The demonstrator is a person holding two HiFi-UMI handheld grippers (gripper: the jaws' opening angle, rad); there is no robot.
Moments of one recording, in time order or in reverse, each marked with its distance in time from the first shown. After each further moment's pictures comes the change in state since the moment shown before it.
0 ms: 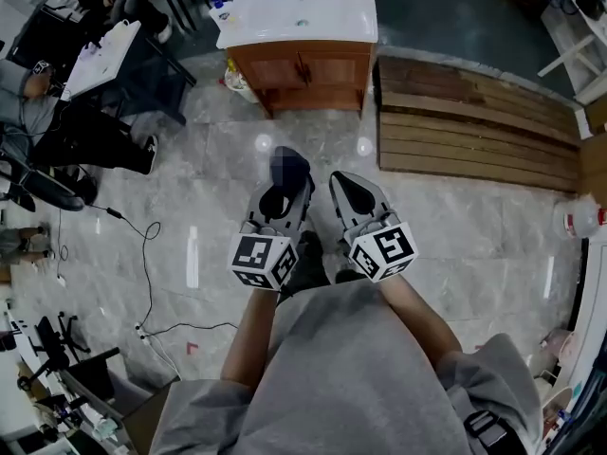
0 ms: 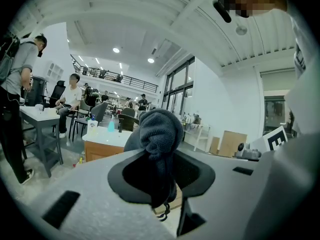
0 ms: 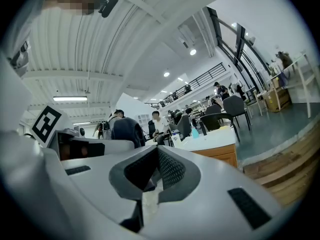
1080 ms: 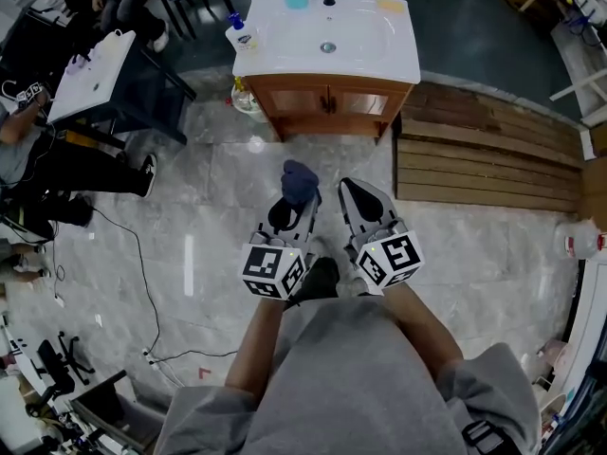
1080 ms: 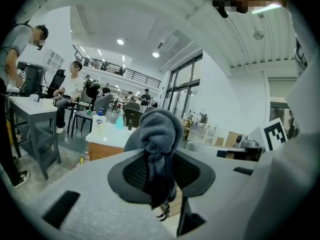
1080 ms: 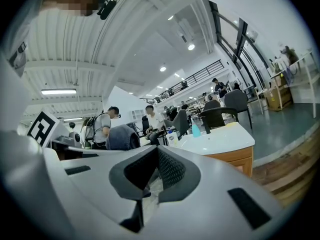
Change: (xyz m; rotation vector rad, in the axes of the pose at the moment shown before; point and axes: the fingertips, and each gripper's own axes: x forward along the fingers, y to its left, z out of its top) left arm 0.107 0.195 0.014 -0.054 0.057 -0.023; right arm 0.221 -0.041 -0.012 0.001 0.050 -0.062
